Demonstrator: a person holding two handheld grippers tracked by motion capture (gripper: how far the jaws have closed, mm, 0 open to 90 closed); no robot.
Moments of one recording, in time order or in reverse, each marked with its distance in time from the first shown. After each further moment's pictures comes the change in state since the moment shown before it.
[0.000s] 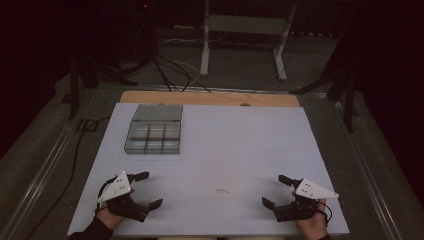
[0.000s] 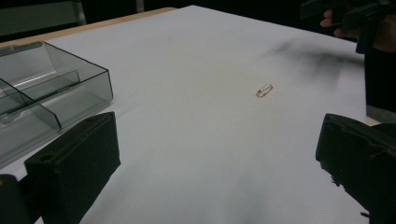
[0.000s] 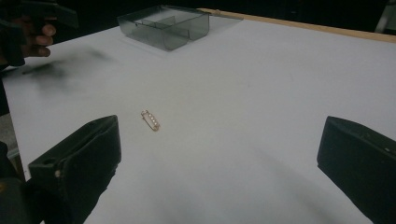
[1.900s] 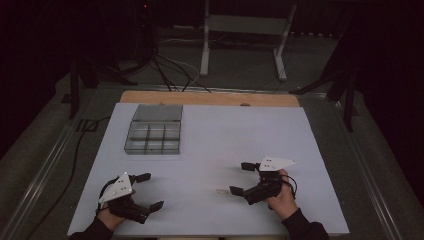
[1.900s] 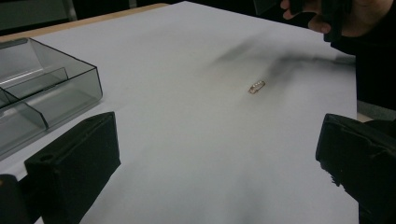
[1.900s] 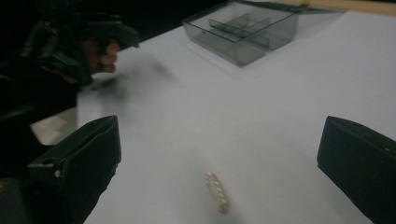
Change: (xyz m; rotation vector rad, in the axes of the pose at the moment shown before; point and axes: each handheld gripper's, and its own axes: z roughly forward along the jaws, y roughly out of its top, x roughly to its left) left arm -0.002 0.000 0.002 0.011 -0.032 0.004; right arm 0.016 0.055 0.089 0.099 0.314 0.044
